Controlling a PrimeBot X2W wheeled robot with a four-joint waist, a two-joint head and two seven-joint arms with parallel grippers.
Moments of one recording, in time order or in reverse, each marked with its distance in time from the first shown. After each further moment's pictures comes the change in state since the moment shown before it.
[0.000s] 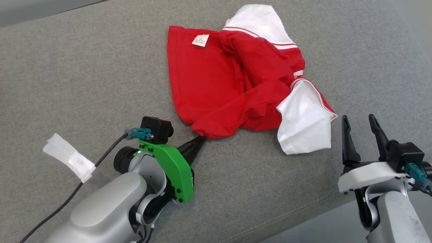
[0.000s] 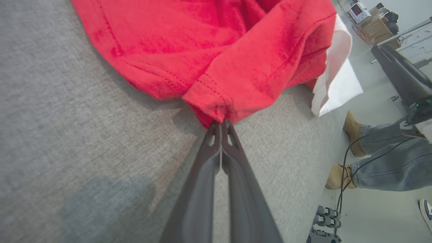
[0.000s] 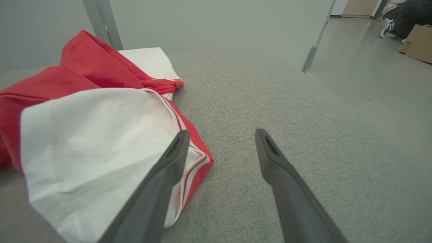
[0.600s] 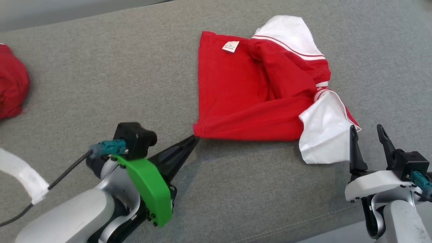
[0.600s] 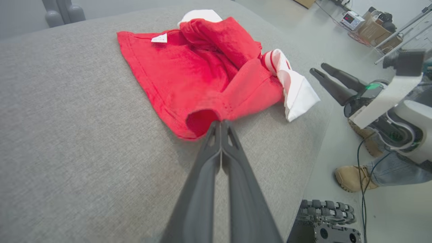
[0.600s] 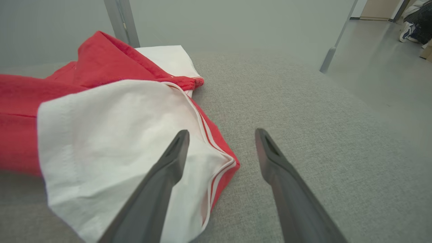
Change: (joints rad) left arm 0.011 0.250 0.015 -0.437 0.060 0.051 0.027; right arm 0.036 0.000 -0.042 0.006 -0.030 0.000 0.000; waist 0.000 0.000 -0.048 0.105
